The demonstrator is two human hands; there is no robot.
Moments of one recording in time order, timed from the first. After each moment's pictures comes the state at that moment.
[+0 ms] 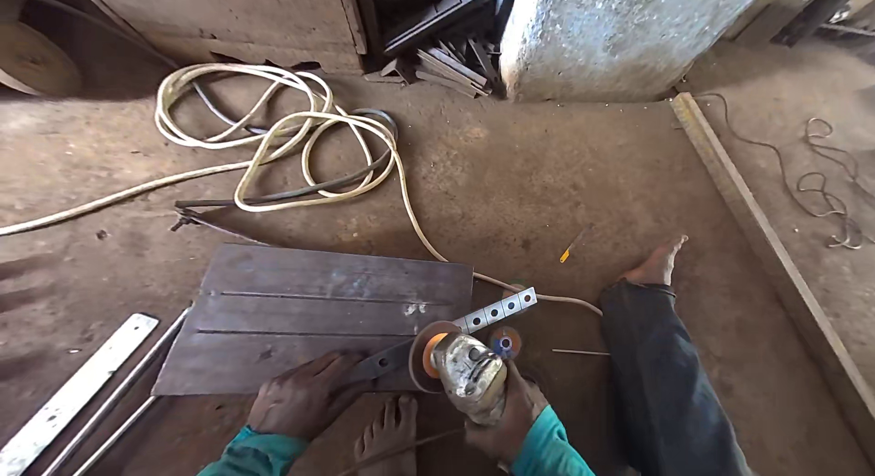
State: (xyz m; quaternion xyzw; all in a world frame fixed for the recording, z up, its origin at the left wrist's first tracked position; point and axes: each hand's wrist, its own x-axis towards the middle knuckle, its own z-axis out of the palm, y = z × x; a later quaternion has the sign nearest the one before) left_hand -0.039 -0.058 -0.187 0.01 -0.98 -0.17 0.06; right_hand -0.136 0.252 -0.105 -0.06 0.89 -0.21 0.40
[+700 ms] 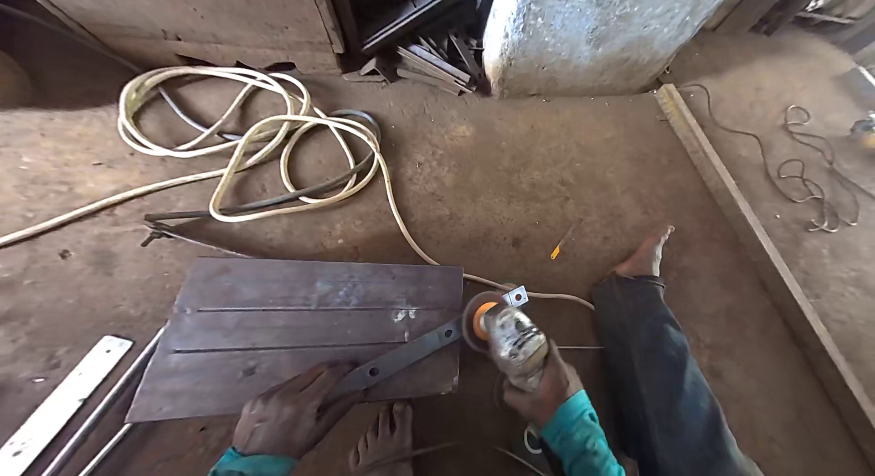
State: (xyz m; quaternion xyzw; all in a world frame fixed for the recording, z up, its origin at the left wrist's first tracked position) left_hand -0.039 -0.062 -0.197 -0.01 -0.98 -0.16 0.09; right_hand -0.159 0.285 -0.110 0.06 0.94 -0.18 0.28
